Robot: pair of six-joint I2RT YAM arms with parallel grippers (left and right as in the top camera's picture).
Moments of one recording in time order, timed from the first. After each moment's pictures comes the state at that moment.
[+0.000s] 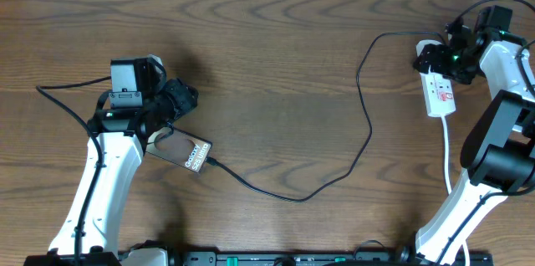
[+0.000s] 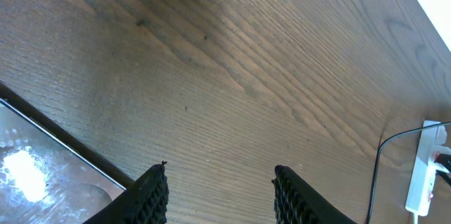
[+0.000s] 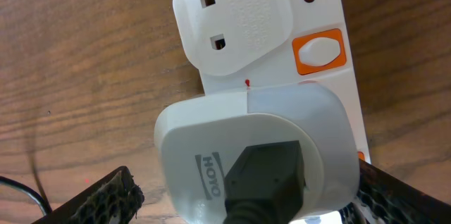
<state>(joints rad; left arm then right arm) 0.03 1.35 0.92 -0.53 0.33 -0.58 -0.33 2.18 1.68 -0.79 -0.29 -0.07</state>
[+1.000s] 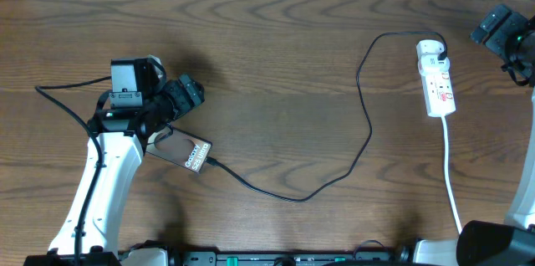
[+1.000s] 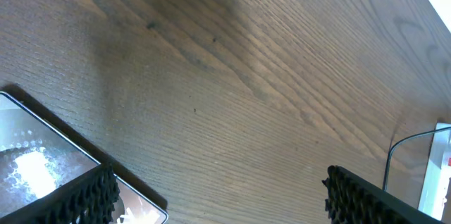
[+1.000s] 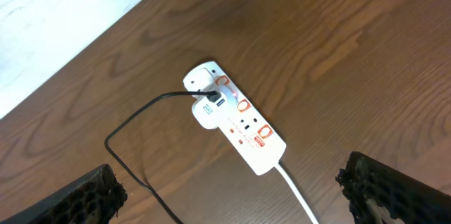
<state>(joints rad) 0.03 1.35 0.92 -0.54 0.30 -0.57 -0.31 1.58 1.77 -1.06 0.05 0.38</state>
